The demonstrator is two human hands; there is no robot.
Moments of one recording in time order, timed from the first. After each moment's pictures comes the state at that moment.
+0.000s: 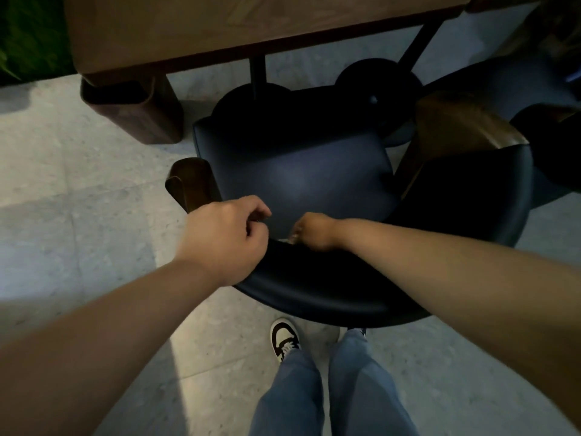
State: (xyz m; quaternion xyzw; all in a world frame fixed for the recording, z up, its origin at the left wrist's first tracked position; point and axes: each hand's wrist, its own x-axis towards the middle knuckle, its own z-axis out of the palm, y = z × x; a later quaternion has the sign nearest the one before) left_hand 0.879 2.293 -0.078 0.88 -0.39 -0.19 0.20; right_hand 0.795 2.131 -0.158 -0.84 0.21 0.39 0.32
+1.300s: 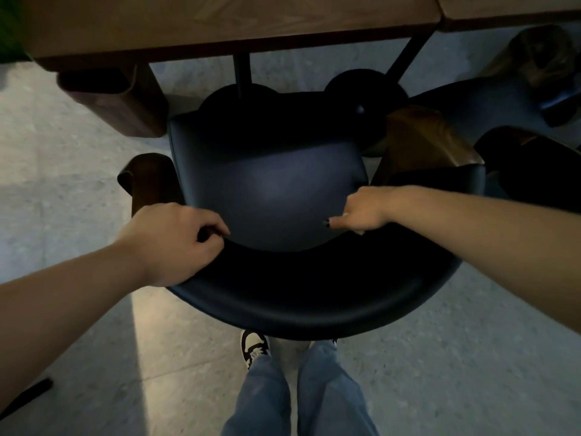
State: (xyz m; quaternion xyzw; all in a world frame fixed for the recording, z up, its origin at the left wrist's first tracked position) left_hand 0.889 2.284 -0.082 0.85 -0.46 -0.25 0.06; right_hand 0.754 2.001 -0.119 -0.87 0.08 0.48 0.06
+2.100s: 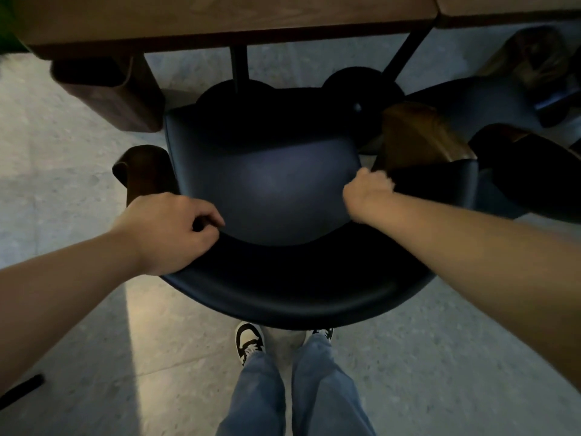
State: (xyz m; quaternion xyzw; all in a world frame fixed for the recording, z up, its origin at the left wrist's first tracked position) left_hand 0.888 2.282 -0.077 0.86 -0.43 -0.27 0.05; right_hand 0.752 2.004 -0.151 -0.85 0.26 0.42 -0.16
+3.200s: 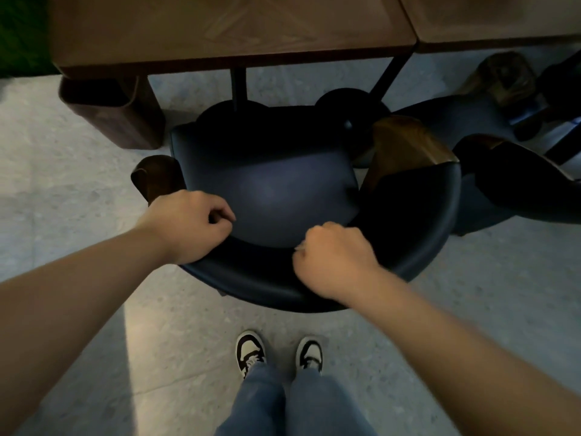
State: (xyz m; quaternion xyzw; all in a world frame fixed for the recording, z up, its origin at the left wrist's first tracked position) left_hand 0.890 2.285 -0.085 0.86 -0.42 -0.26 0.11; right_hand 0.718 2.150 -0.037 -0.92 0.30 0.24 0.12
